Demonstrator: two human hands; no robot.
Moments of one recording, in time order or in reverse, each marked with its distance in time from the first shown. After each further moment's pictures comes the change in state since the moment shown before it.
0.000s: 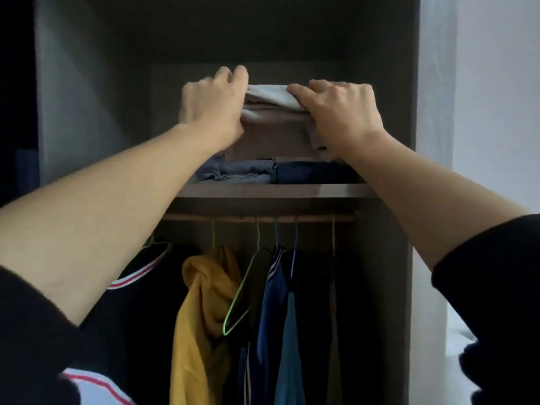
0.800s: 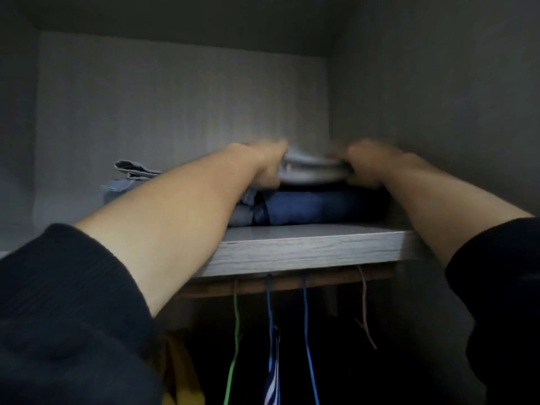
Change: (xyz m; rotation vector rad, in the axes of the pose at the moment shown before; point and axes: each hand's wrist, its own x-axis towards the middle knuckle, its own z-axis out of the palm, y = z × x) left_hand 0.150 0.075 0.292 -0.253 -0.497 0.405; right_hand 0.082 0.060 0.263 -0.054 -0.601 0.128
